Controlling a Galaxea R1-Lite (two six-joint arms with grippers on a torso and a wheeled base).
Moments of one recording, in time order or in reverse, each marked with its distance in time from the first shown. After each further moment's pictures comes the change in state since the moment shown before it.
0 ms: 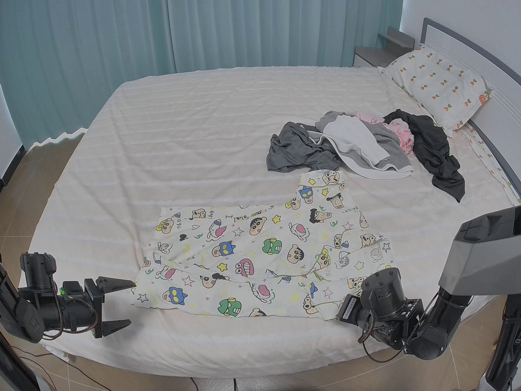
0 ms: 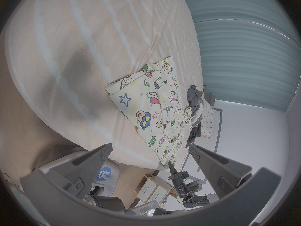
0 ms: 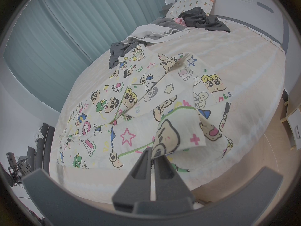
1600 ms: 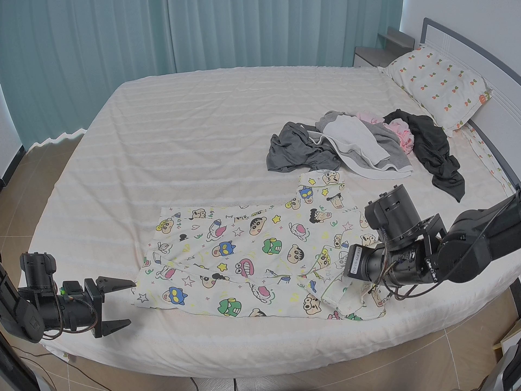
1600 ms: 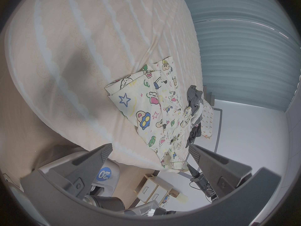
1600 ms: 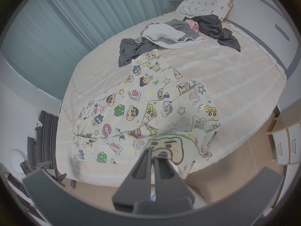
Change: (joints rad) left arm 0.000 0.000 -0.001 0.000 0.000 0.001; right arm -0.021 -0.325 -0.524 1.010 0.104 -0.053
